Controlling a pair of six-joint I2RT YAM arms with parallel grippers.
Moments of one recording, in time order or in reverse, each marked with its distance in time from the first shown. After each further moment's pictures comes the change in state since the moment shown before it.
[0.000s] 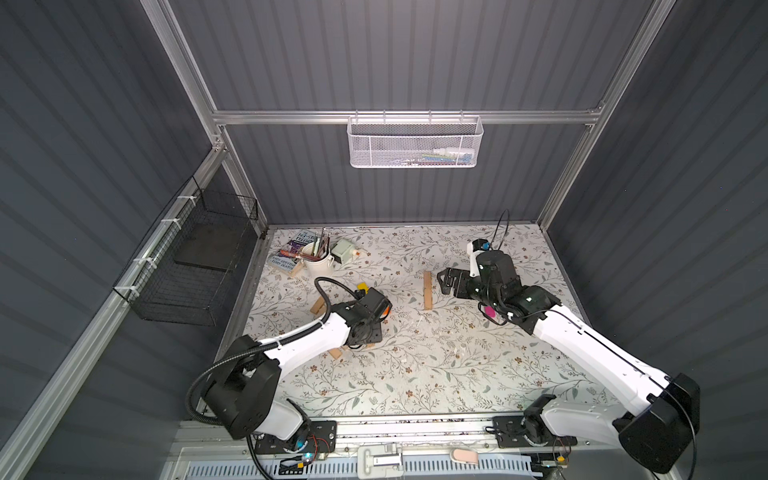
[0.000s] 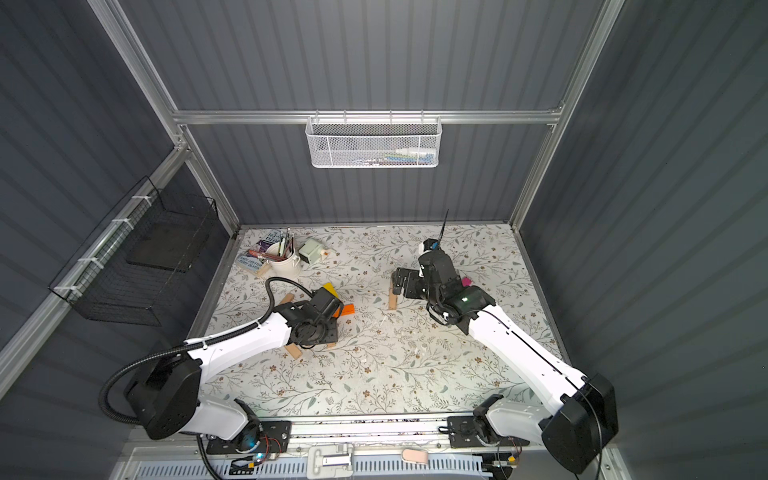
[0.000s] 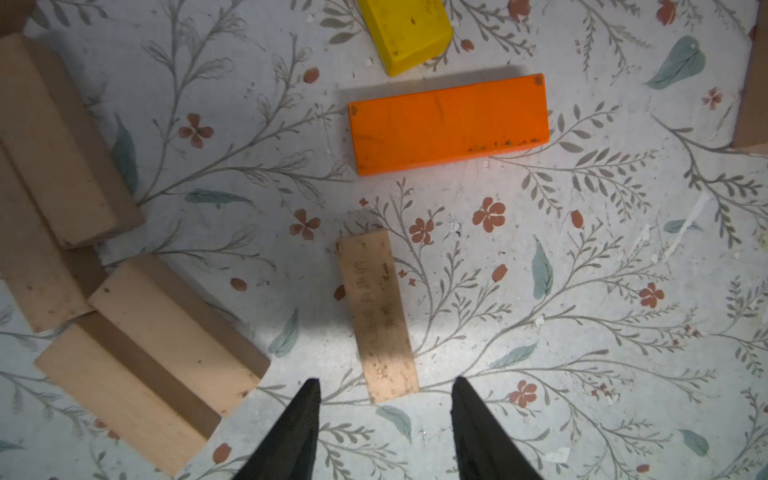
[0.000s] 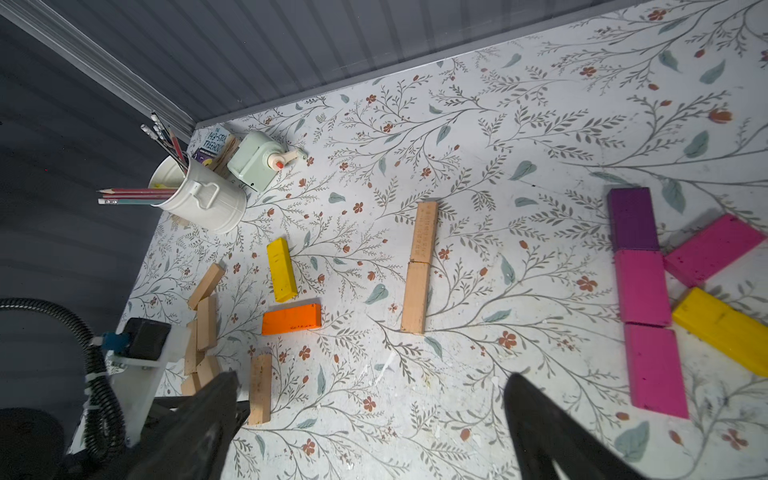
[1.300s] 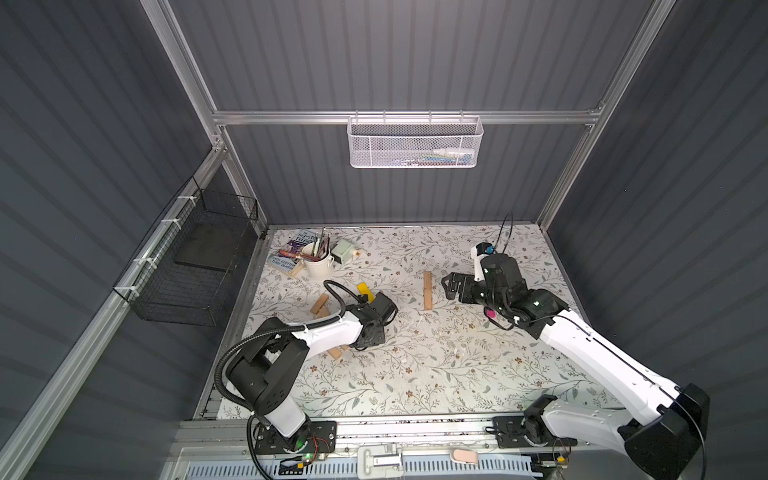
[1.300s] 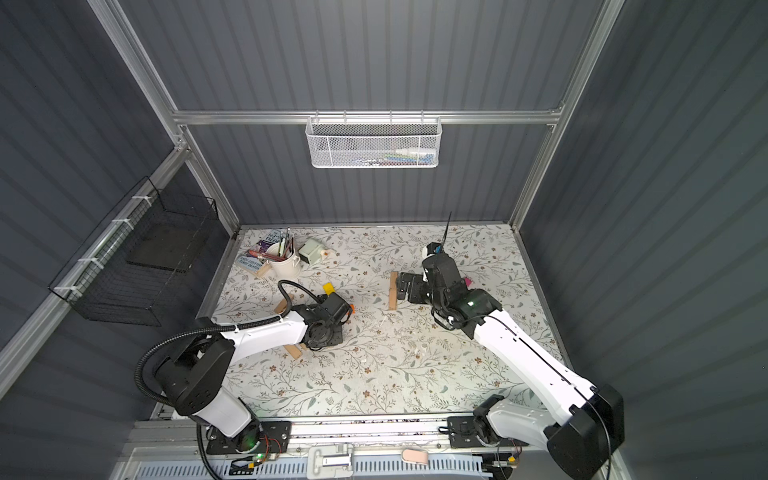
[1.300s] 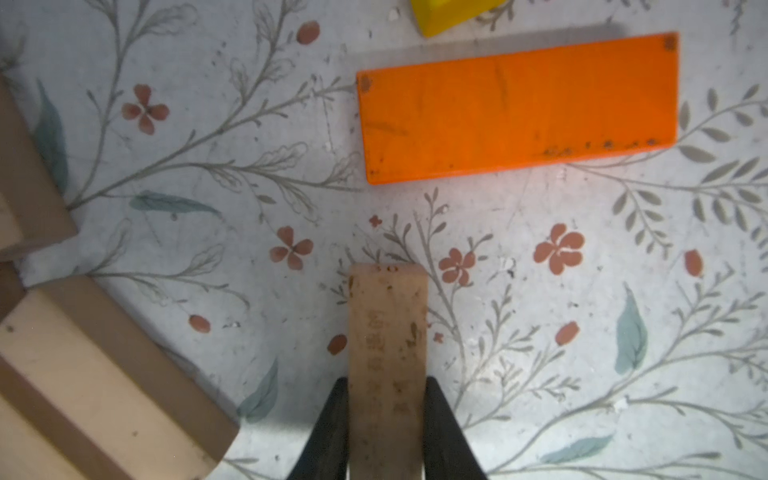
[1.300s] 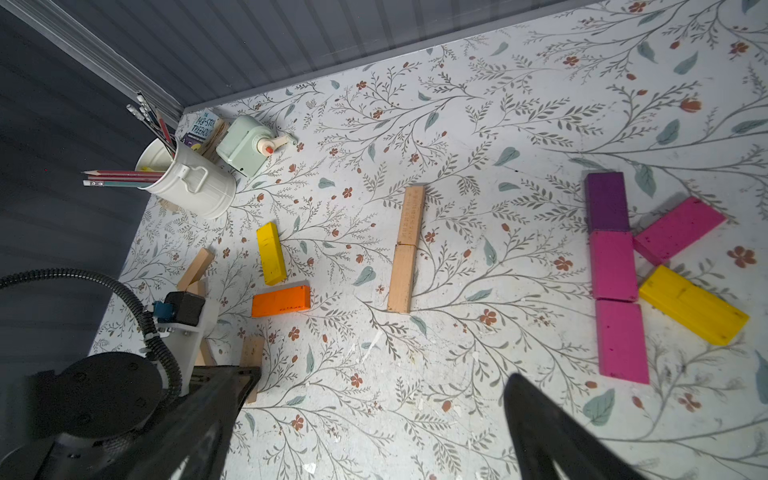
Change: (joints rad) left arm -0.005 0.127 -0.019 0.079 -0.043 -0.044; right arm -0.001 -0.044 -0.005 -0.073 0.006 -0.010
